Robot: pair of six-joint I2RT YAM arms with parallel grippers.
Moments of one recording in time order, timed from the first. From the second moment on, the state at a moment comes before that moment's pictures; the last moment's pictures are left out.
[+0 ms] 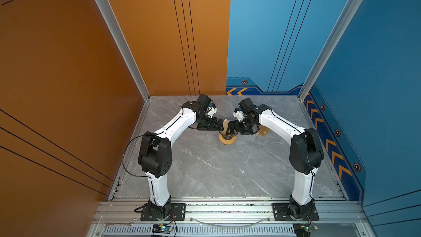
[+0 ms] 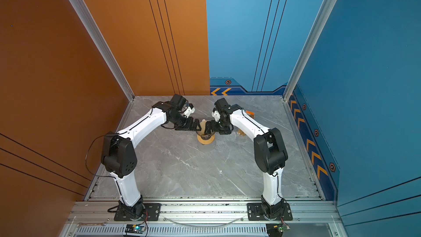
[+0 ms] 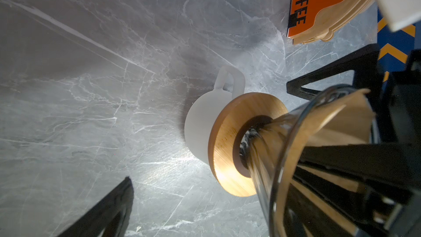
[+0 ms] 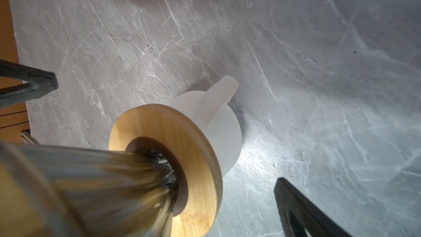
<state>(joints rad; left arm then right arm) -0.43 1.88 1.64 -0.94 0.36 -0.24 0.48 1.95 1.62 -0.90 -0.35 0.32</state>
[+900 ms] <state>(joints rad) -0.43 1.88 1.64 -0.94 0.40 -0.24 0.48 1.89 1.65 -0.90 -0.35 0.32</state>
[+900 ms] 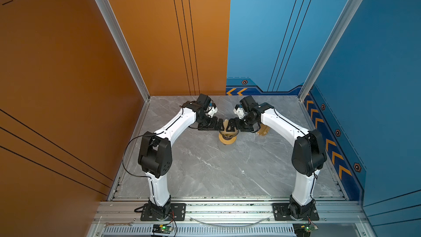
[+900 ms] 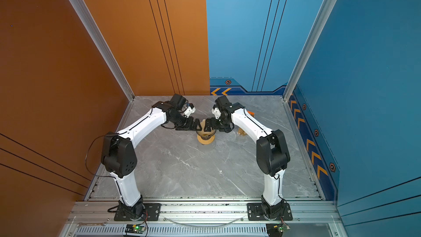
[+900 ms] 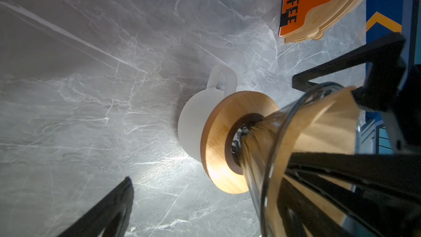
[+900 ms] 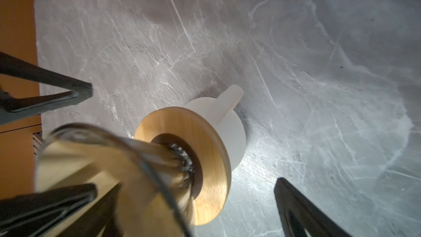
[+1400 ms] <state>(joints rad) -0.43 1.82 1.64 -0.93 0.43 -0.24 0.46 1.76 1.65 -0.90 -0.31 0.34</state>
